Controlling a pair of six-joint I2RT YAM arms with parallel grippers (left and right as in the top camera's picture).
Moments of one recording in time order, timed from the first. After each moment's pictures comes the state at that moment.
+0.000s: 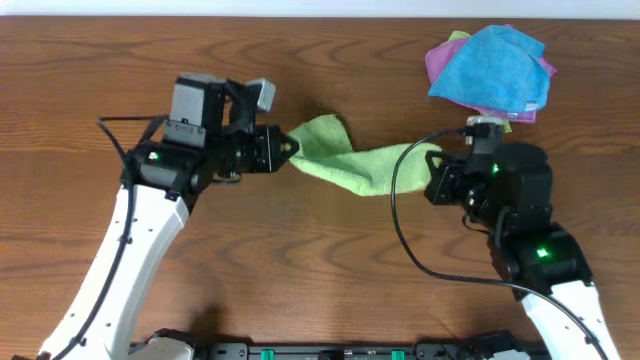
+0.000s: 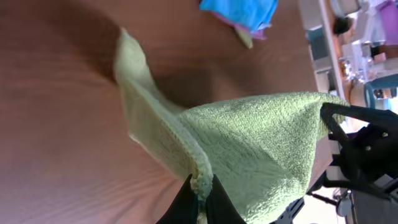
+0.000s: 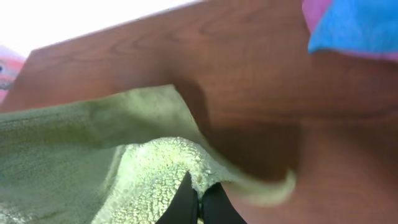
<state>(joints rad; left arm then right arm) -0.26 1.37 1.24 -0.73 0.64 -0.37 0.20 0.98 0.84 -0.44 -0.20 0.38</state>
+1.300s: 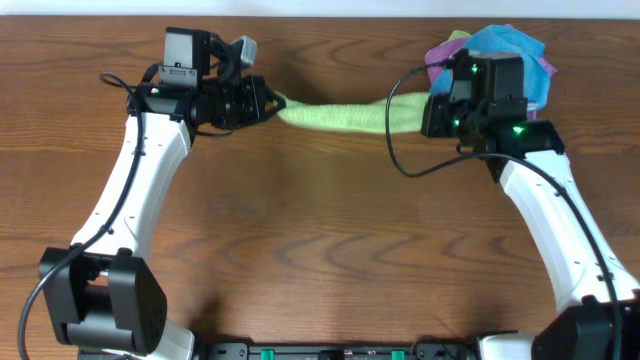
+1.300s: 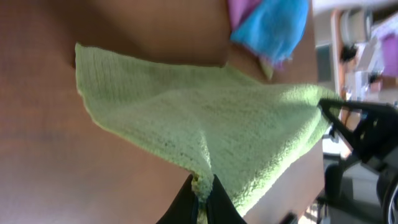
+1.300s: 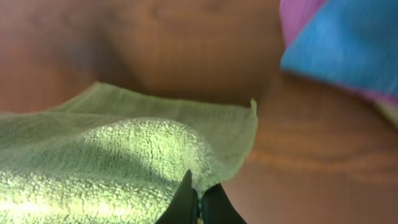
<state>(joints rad) -0.13 1.70 1.45 -0.74 0.72 -0.33 0.13 1.54 1.25 -0.60 -0.18 0.19</state>
